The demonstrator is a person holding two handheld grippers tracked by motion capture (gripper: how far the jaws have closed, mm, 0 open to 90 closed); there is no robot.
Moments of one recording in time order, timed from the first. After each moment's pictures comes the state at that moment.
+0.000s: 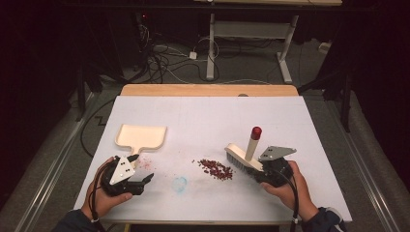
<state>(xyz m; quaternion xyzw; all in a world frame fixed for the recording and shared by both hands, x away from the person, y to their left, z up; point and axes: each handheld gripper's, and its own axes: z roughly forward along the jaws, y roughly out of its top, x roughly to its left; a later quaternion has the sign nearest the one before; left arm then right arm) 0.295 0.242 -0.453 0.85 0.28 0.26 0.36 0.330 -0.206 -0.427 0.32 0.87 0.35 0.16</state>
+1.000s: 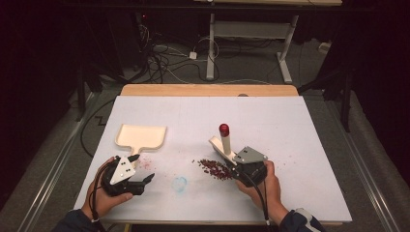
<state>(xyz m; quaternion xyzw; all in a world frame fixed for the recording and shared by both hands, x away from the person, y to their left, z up) 0.295 0.242 -0.452 0.85 0.28 0.26 0.37 0.325 -0.140 -0.431 0.33 0.83 0.36 0.28</state>
